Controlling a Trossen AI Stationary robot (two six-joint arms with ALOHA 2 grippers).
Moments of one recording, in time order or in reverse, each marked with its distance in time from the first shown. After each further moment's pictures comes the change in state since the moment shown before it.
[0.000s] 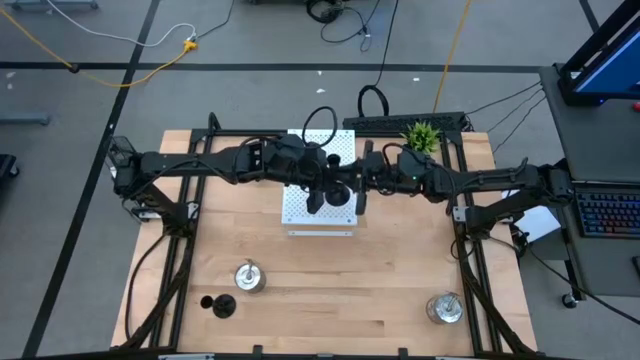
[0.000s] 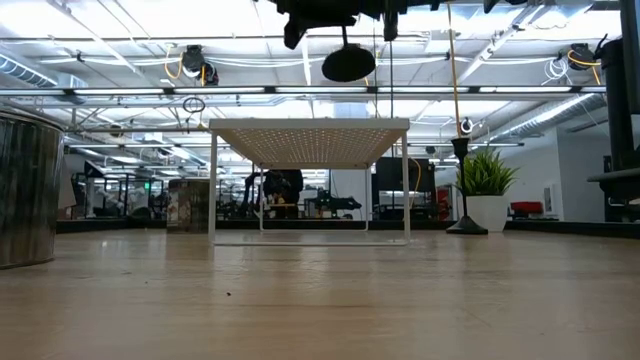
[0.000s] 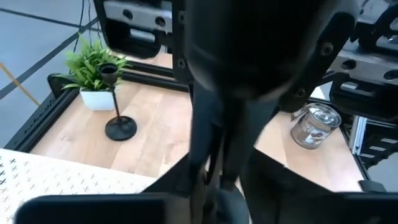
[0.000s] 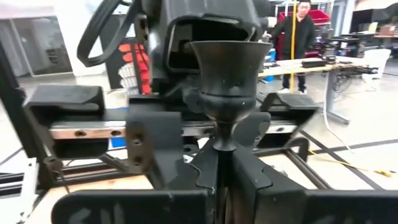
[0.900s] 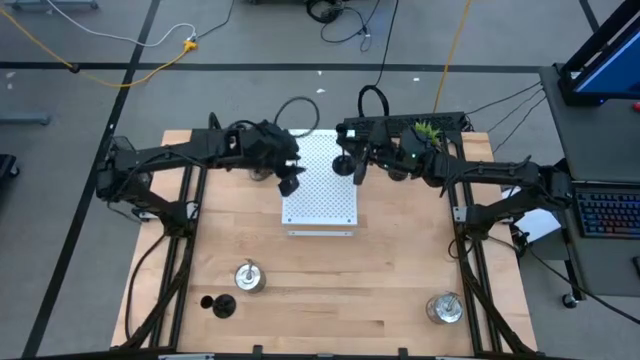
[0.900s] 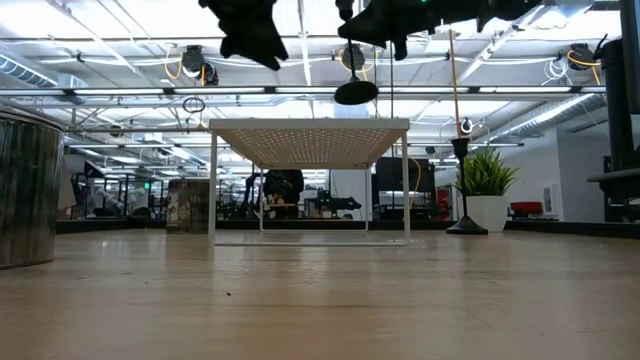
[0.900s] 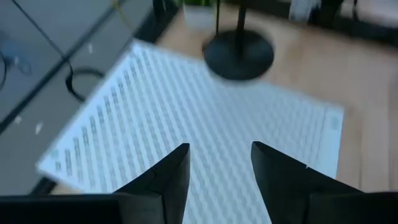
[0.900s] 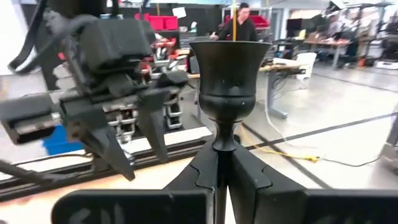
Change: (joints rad) left arm 0.109 -0.151 -0.029 -0.421 -0.204 0.018; right arm -0.197 0.000 0.000 -0.004 0.021 -0.046
